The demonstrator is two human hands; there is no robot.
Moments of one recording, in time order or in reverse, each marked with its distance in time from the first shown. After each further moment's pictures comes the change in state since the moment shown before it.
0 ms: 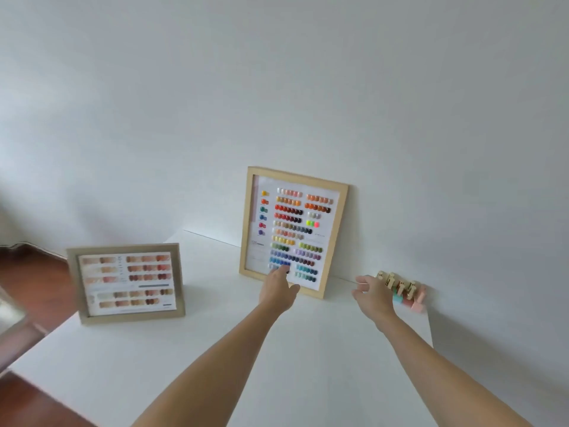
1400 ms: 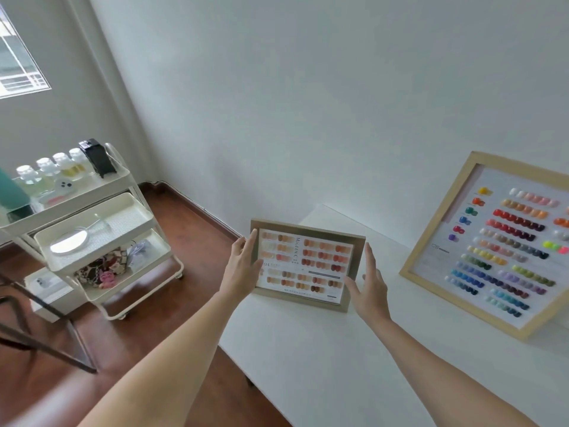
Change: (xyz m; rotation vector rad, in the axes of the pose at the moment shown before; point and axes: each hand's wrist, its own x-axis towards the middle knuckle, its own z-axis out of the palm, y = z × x) left_hand 0.018 -0.389 -0.311 -0.005 0.317 -0.202; right_hand -0.066 -0.208 0.391 0.011 -0.172 -0.479
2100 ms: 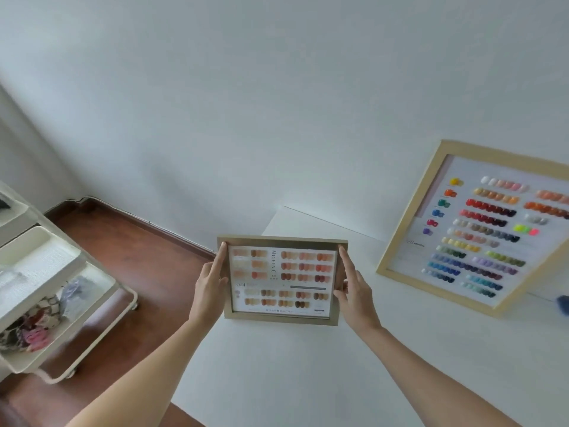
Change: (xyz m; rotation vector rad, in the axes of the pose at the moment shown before) left_hand 0.098 -0.039 0.041 -0.116 -0.025 0.144; right_hand 0.054 0.042 0.021 -0.087 0.033 0.009
